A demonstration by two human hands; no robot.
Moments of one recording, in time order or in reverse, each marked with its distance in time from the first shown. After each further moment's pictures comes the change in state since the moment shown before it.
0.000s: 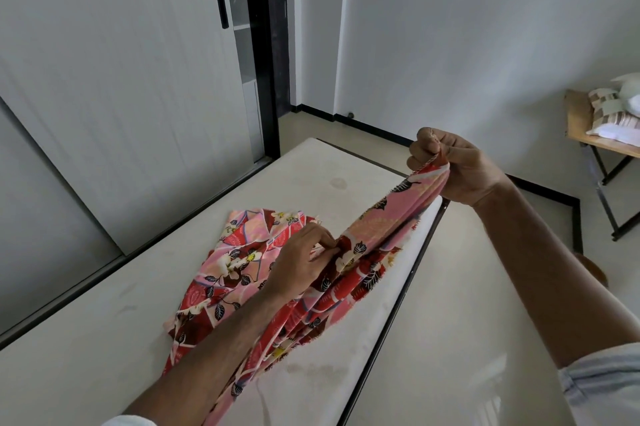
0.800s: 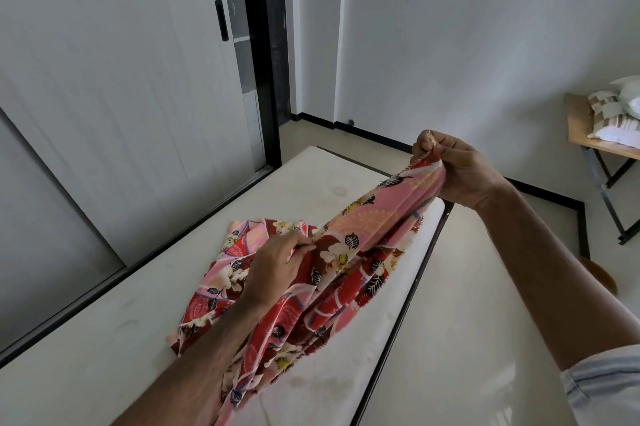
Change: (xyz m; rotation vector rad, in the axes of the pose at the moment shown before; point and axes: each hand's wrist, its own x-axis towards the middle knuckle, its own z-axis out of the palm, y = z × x) left_hand 0.001 -0.004 -0.038 0.199 0.187 0.139; right_hand 0.001 -0.004 -0.011 -0.123 0.284 -0.046
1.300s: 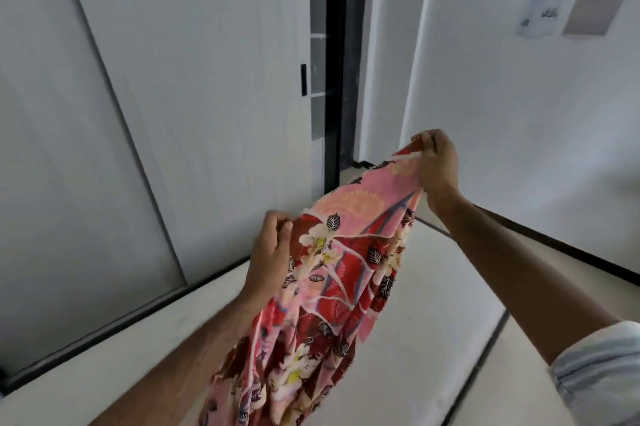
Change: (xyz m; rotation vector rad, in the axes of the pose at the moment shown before) left_hand 0.060 0.002 -0.094 -0.031 0.246 -0.466; right_hand 0.150 -0.004 0.074 -0.551 0.704 -0.305
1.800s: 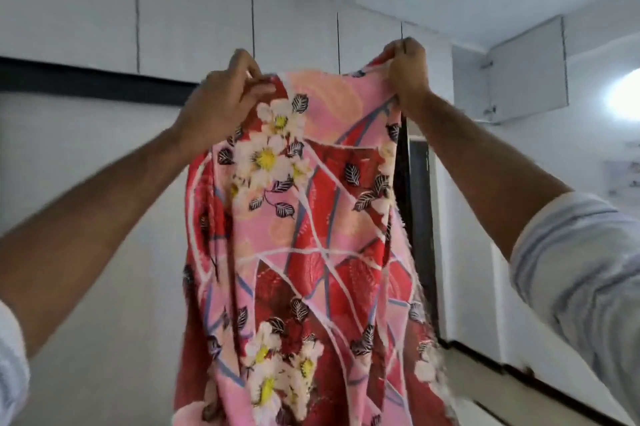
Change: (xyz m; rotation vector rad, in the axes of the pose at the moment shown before) left_hand 0.252 0.357 -0.282 0.785 0.439 0.741; right_hand 0.156 -0.427 0.073 0.424 -0.129 -0.591
